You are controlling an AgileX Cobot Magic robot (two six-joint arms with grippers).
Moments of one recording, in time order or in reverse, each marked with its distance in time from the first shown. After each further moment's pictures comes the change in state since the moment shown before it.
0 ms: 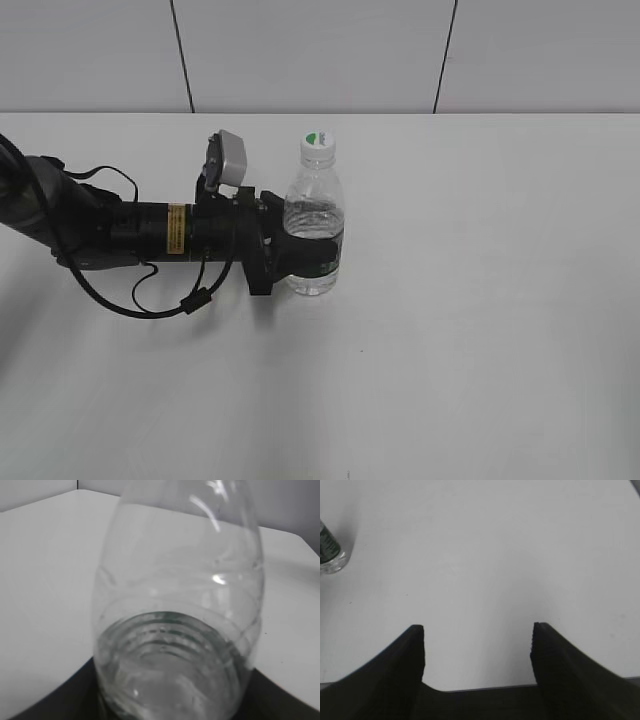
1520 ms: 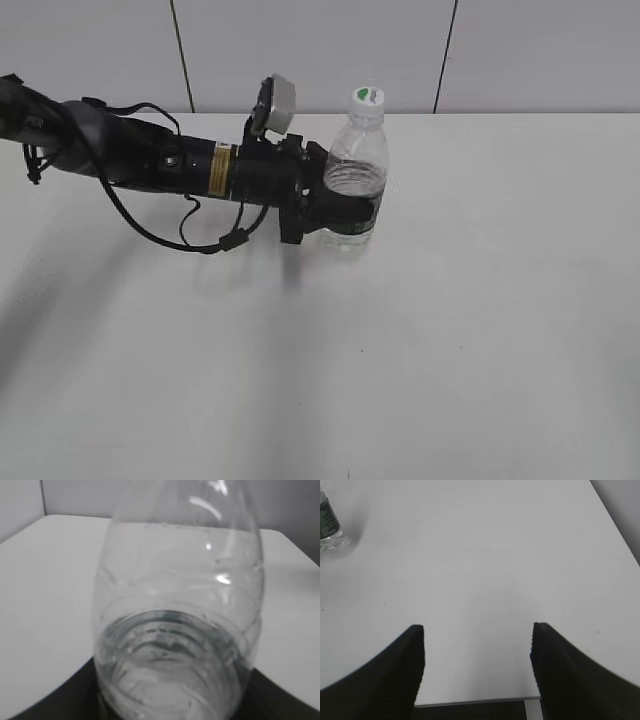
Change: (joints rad) left arm -0.046 0.070 -0.388 0.210 0.034 -0.257; right arm 0.000 -0.203 0.092 -0.068 -0.016 -0.044
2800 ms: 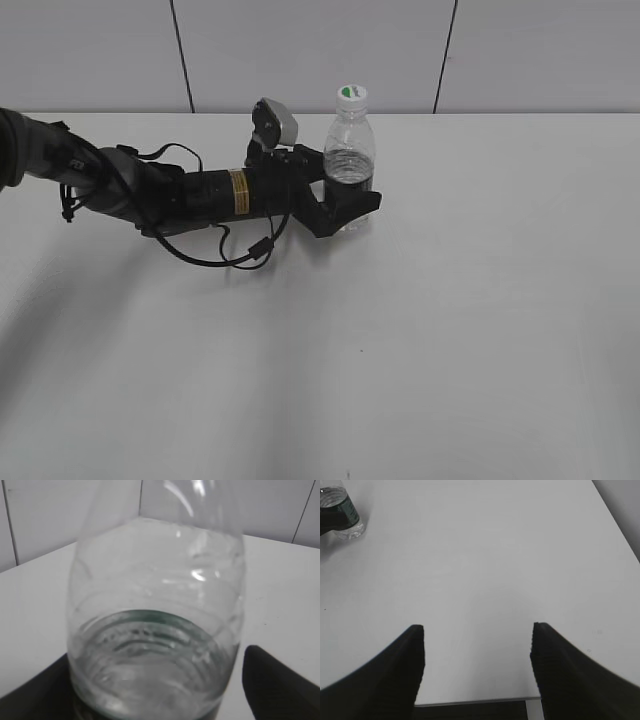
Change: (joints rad) left arm -0.030 0.116 -0.001 -0.375 0.122 0.175; right arm 0.000 0.000 0.000 0.006 0.000 -0.003
